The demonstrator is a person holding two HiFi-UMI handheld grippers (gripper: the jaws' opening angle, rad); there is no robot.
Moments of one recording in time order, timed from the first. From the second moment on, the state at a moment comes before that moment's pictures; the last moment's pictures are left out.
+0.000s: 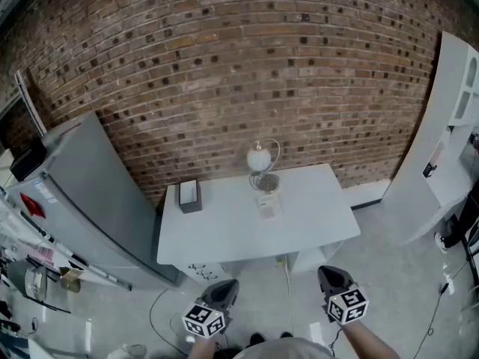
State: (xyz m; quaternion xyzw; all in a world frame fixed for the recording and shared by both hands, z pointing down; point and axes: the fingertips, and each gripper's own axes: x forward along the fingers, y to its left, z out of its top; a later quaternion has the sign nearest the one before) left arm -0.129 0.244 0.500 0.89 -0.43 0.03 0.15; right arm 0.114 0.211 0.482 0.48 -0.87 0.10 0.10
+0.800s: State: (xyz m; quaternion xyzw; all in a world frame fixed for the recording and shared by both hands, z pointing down) left arm -0.148 0.254 0.508 0.90 -0.41 0.02 0.16; right arm 0.094 0.230 0.490 0.49 -0.86 0.11 0.10
